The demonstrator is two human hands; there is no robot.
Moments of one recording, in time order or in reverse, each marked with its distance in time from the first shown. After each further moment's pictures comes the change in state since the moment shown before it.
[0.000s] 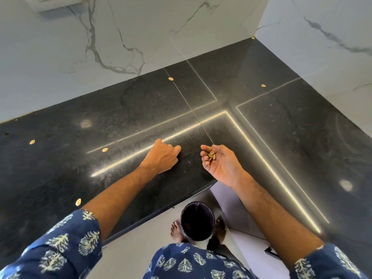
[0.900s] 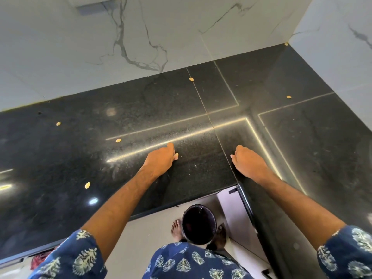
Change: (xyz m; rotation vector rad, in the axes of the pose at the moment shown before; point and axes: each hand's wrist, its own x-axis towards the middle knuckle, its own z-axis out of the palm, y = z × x) left_hand -0.024 0.004 -0.008 -0.745 -0.219 -0.594; right_hand 0.041 -0.073 -0.057 -2.272 0.313 -0.349
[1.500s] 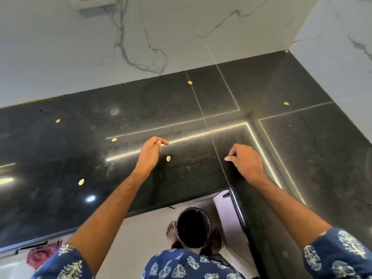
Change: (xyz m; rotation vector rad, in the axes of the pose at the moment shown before) left_hand -0.002 0.009 -0.004 -1.028 0.345 -0.279; right_hand 0.011 0.017 -0.012 0.225 0.147 0.070
